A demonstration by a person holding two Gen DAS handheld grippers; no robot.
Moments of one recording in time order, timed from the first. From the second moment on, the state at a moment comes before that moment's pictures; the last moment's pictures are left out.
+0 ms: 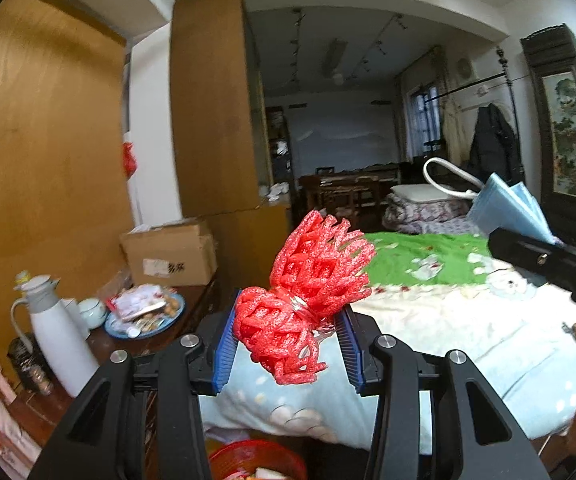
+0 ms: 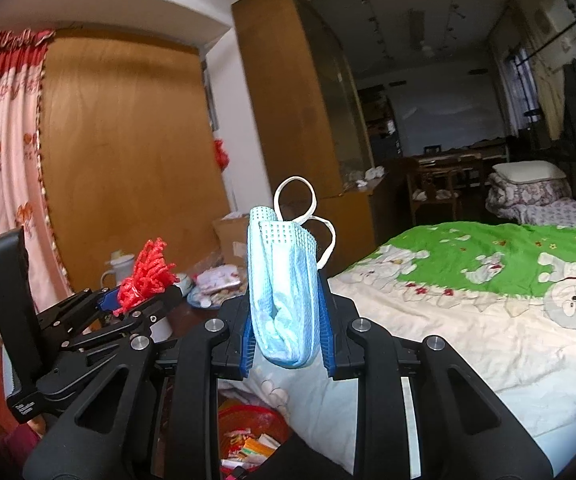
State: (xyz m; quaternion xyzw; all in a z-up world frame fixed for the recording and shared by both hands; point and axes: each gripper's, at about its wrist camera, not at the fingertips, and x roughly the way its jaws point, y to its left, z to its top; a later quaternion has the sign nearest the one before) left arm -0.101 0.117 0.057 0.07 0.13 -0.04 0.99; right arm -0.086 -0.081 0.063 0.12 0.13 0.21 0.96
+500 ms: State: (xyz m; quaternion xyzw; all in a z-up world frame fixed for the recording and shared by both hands) left arm -0.025 0.222 -0.043 0.00 0.29 -0.01 0.96; right arm -0.030 0.000 0.010 0.08 0.24 0.25 0.94
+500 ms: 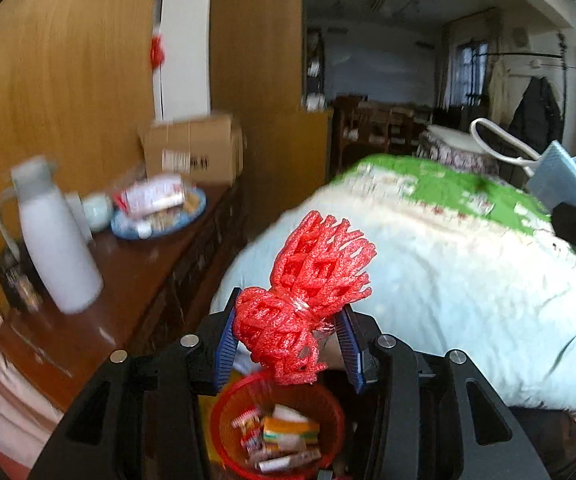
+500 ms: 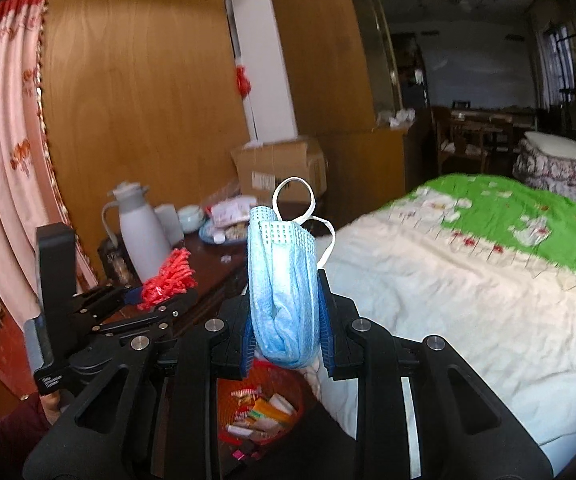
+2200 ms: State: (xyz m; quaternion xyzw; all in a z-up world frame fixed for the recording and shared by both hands) left arm -0.026 0.334 -0.135 -0.01 0.40 0.15 0.91; right arm 0.018 0.107 -0.059 0.02 0.39 0.32 0.86
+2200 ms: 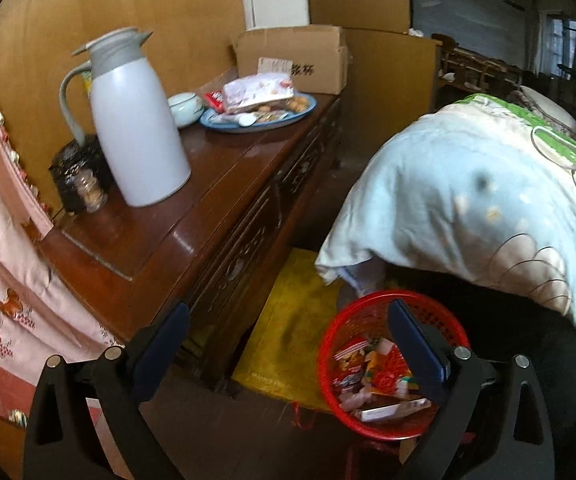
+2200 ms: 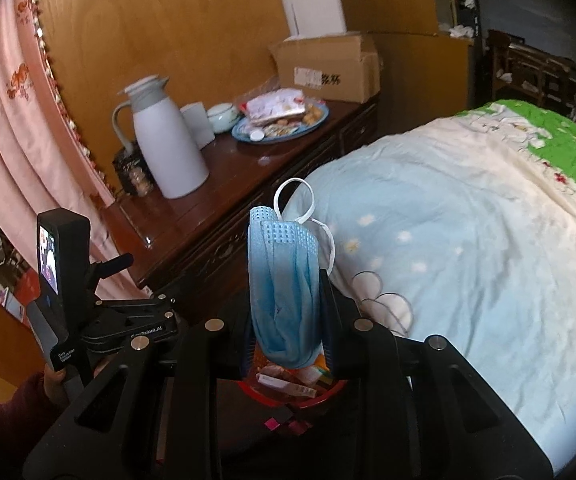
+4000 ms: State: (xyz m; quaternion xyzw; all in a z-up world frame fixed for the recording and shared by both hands) left arm -0.036 0.302 -0.159 0.06 0.48 0.11 0.87; right arm 0.015 0.121 -0.140 -0.02 0.54 0.30 0.79
